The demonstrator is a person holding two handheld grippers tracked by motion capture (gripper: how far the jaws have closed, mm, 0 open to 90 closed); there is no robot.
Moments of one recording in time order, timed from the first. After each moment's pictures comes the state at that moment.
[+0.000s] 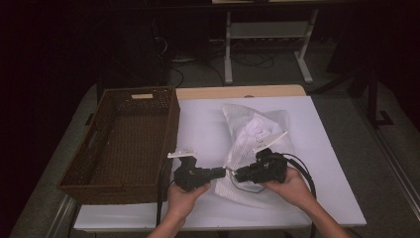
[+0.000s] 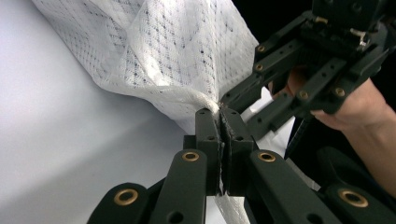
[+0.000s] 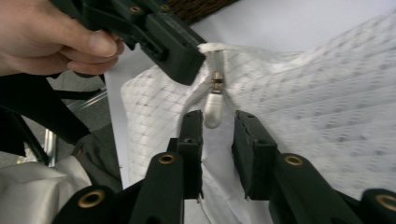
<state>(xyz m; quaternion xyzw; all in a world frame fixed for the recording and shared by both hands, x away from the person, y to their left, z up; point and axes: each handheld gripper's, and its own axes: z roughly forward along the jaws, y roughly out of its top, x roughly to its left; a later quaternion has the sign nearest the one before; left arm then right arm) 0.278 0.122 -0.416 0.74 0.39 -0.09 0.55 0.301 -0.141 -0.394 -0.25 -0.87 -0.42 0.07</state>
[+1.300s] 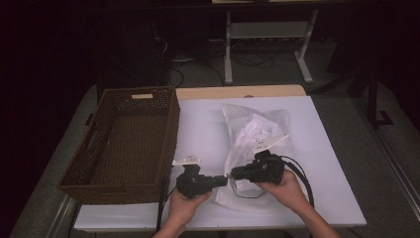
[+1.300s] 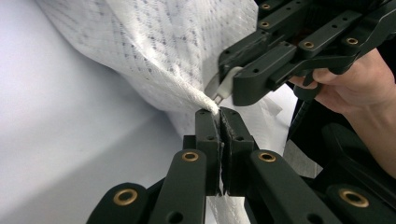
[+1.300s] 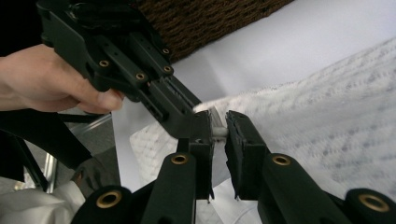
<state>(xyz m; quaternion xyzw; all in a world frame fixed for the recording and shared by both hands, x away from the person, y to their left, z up) 0.267 0.116 -0.430 0.76 0.37 -0.09 0.53 0.296 -0.136 -0.399 -0.26 -0.85 -0.46 0.06</state>
